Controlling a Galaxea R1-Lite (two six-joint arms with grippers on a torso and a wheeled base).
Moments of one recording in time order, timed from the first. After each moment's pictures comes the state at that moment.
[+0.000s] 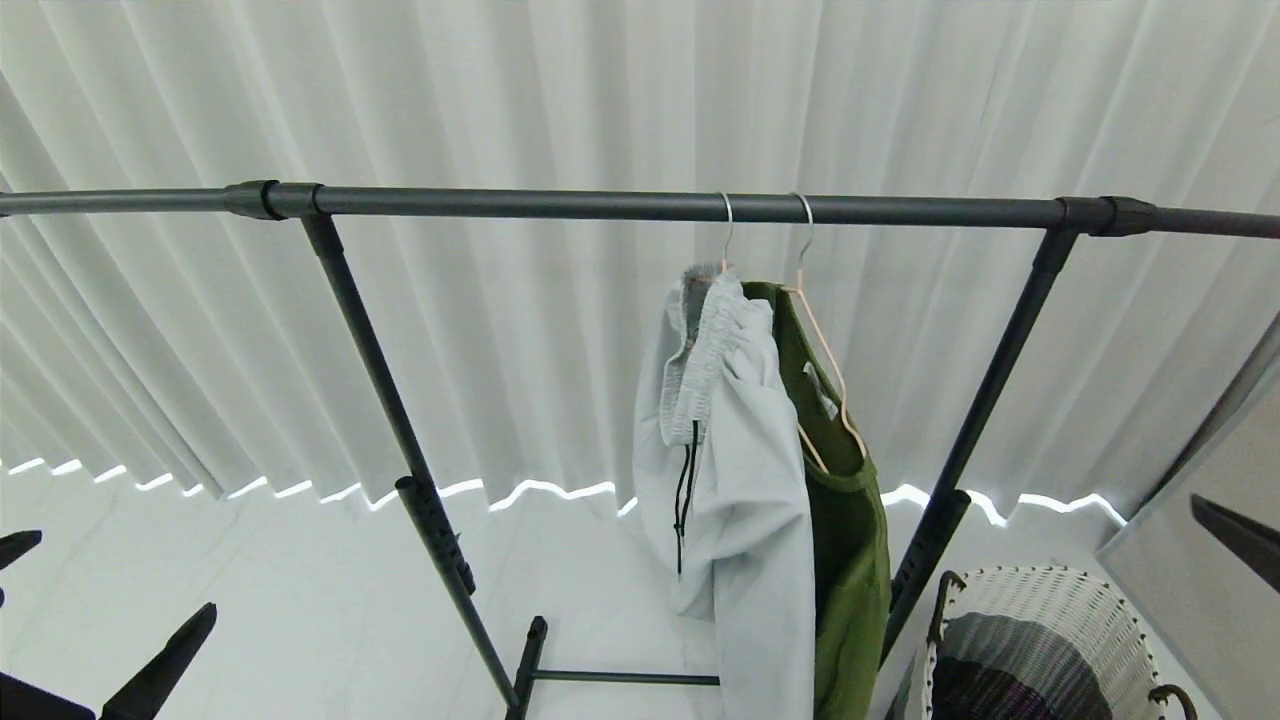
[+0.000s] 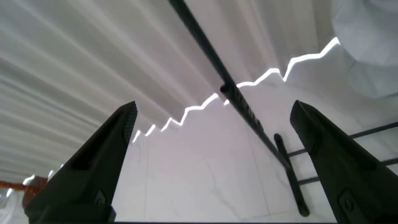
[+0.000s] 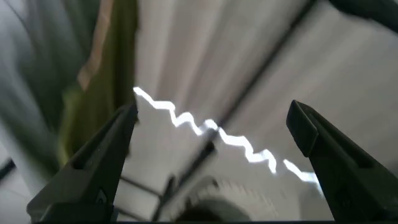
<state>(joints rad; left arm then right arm) 0.10 0.72 -0.20 -0.33 -0.09 0.60 0.33 0.81 -0.54 -0.08 -0.15 -0.25</state>
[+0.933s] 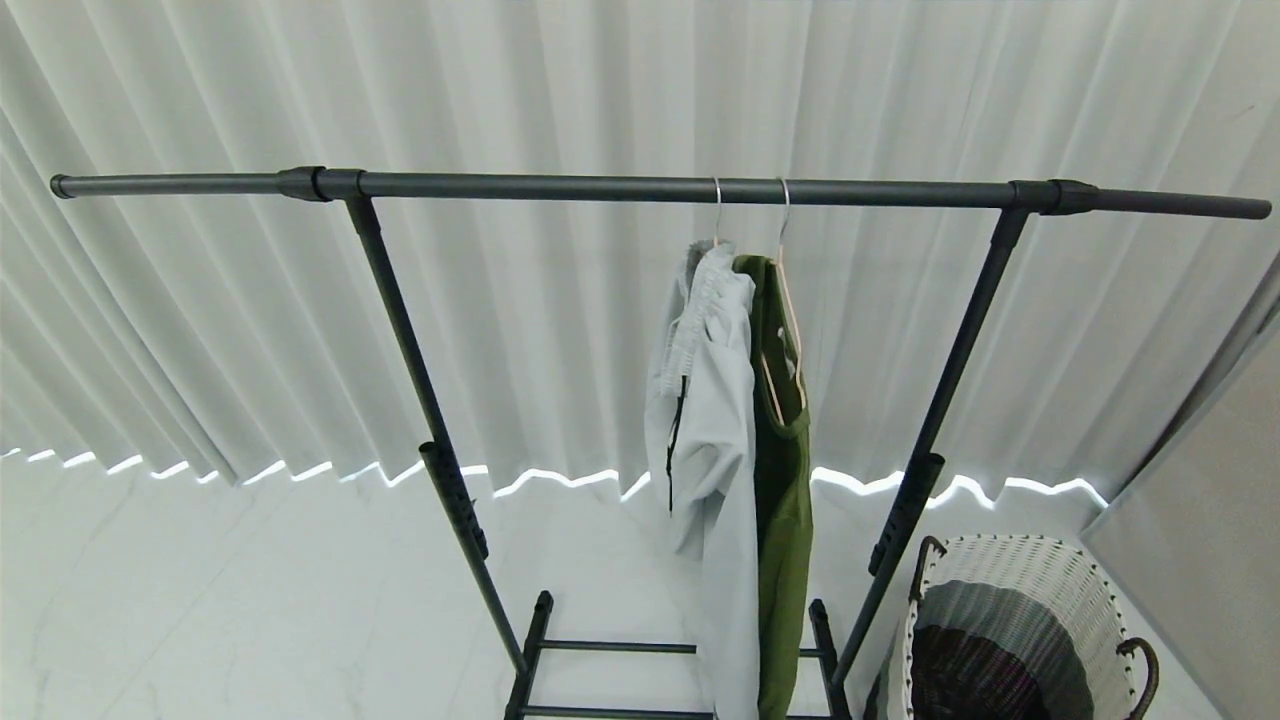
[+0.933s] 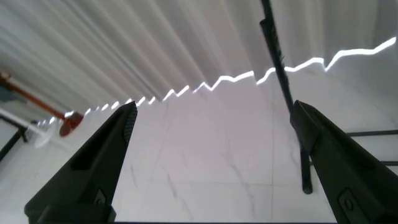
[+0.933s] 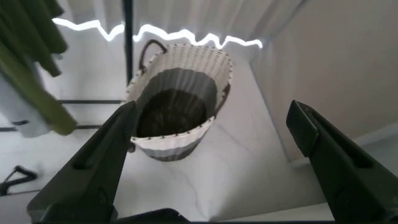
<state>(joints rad) 0.10 0.15 -0.01 -0.06 0.20 0.44 -0.01 0.06 -0.27 0.41 -0.21 -0.09</state>
